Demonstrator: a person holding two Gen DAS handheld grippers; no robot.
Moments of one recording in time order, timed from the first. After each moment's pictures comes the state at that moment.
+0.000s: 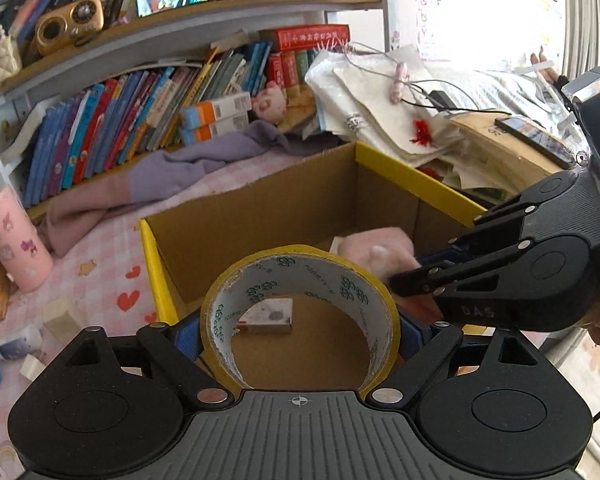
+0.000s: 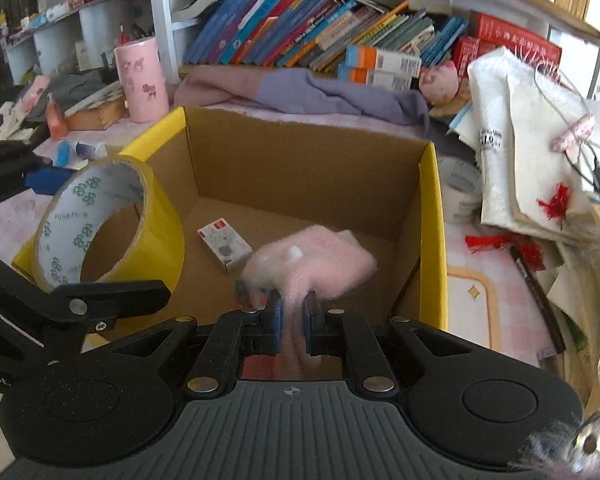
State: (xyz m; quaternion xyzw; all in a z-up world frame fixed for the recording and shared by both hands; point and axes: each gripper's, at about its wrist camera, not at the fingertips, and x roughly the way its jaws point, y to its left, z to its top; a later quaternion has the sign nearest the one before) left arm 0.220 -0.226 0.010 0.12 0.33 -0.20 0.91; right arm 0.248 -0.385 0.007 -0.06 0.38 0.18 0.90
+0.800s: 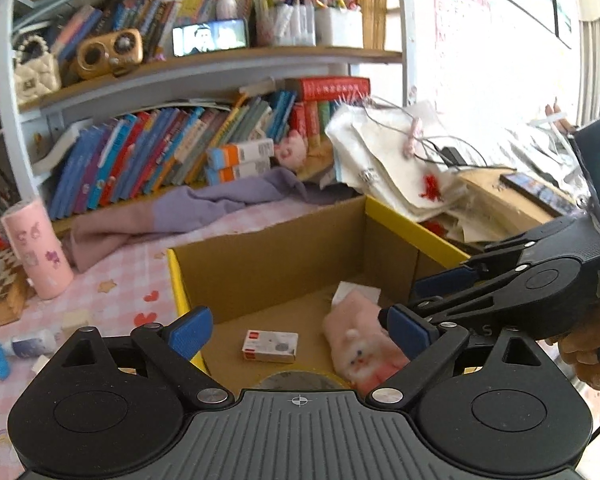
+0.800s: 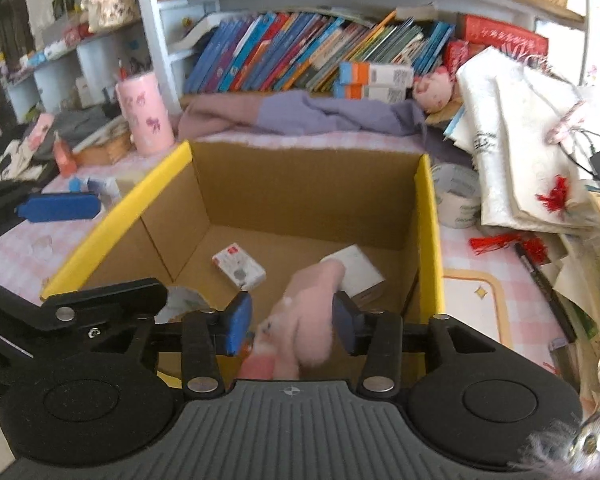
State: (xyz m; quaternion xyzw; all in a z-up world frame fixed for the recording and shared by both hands) left arm 0.191 -0.219 0.033 0.08 0.26 -0.18 0.94; right arm 0.238 -0.392 0.025 -0.02 0.36 0.19 0.91
